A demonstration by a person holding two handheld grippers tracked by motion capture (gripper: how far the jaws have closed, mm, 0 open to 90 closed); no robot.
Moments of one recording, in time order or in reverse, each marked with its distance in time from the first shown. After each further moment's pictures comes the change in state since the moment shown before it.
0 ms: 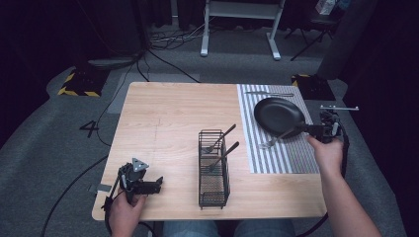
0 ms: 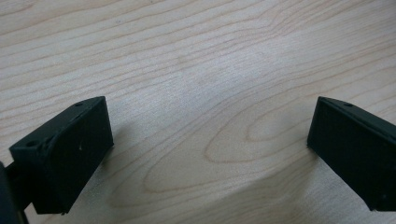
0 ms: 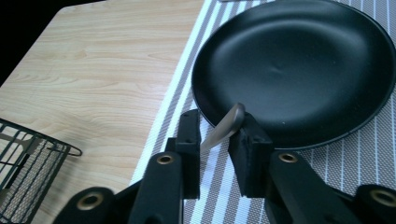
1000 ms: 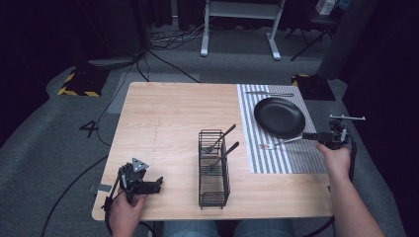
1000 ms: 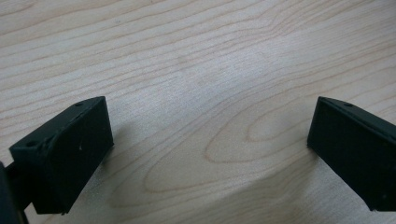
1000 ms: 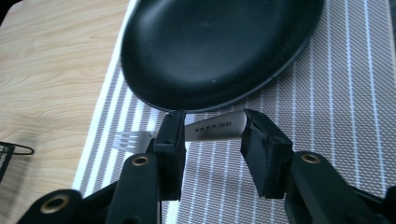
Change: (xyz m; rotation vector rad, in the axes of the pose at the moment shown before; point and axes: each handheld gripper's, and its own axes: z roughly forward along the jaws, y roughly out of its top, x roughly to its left) left arm 0.000 0.000 0.000 0.000 0.000 -0.001; right arm -0.071 -0.027 0.013 0.079 -0.028 0.164
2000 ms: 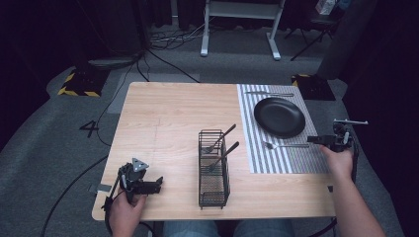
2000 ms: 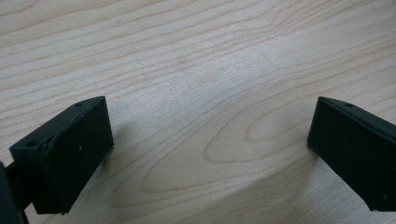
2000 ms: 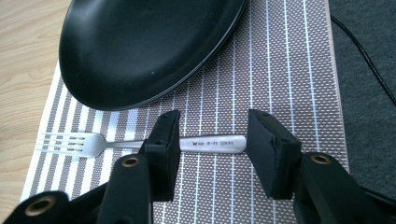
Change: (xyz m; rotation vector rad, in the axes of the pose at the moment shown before) left arm 0.000 0.000 0.000 0.000 0.000 0.001; right arm -0.035 -0.006 0.009 0.016 -0.057 0.059
